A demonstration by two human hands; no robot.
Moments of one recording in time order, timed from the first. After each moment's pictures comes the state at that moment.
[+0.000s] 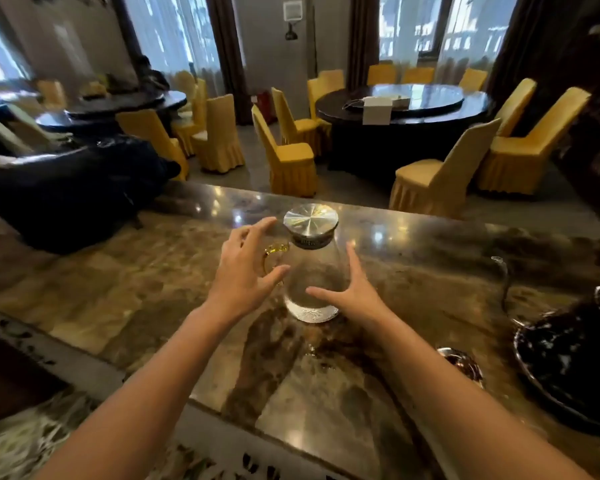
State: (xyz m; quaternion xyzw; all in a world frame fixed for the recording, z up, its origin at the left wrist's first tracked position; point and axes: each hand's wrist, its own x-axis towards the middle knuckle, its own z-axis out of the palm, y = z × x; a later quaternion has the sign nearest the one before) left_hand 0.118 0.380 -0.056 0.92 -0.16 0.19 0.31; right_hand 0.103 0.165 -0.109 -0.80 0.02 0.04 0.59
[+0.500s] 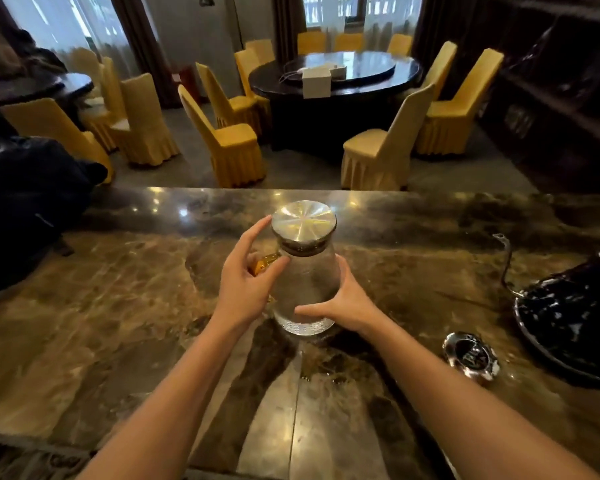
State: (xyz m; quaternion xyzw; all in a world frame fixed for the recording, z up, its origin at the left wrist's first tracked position) left_hand 0.174 0.366 -0.078 0.75 -0.24 0.08 0.62; right_hand 0.140 0.184 -0.153 -0.78 0.07 -0.01 0.62
